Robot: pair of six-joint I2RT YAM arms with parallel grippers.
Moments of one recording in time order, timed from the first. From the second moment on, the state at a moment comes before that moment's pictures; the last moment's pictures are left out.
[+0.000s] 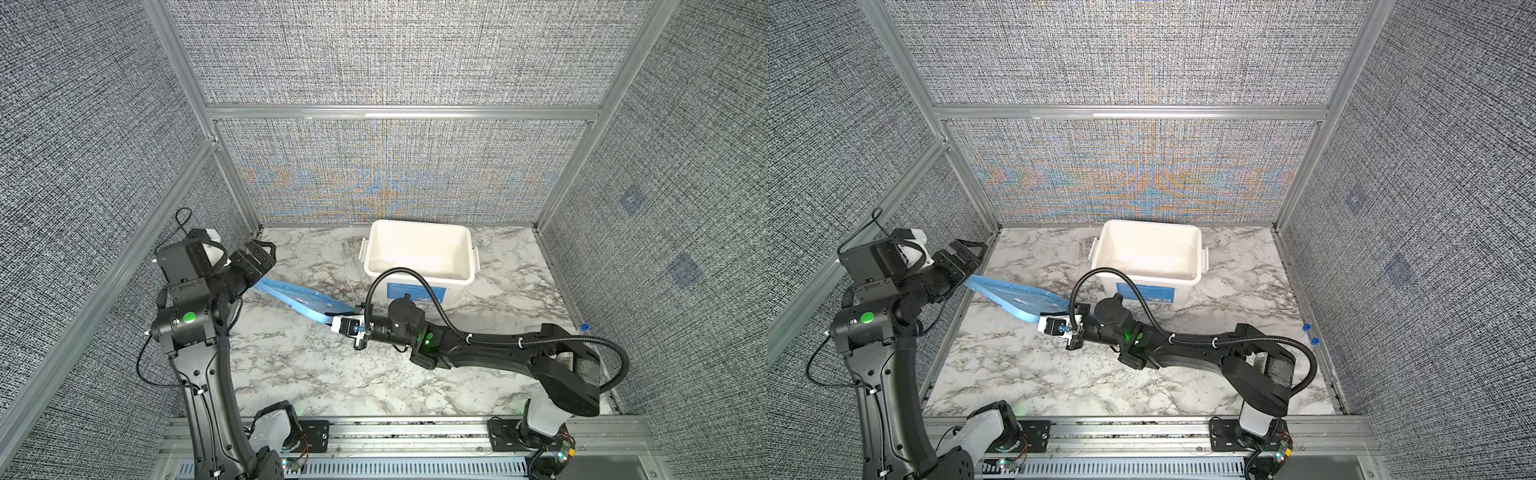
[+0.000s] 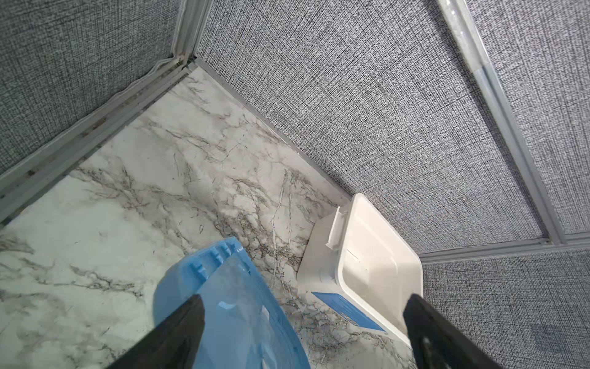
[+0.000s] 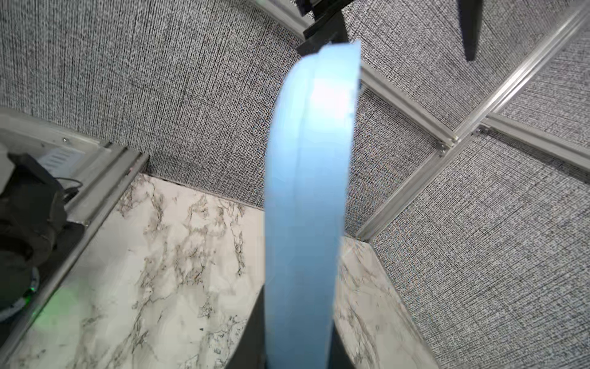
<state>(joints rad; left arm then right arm) 0.33 1.02 1.46 -0.98 0.47 -0.54 1.13 1.68 1.06 0.61 -0.21 -0.48</state>
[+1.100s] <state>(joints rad) -0.11 1.09 1.35 -0.76 0.92 -0.29 0.72 1.20 0.92 0.02 -0.74 -0.06</state>
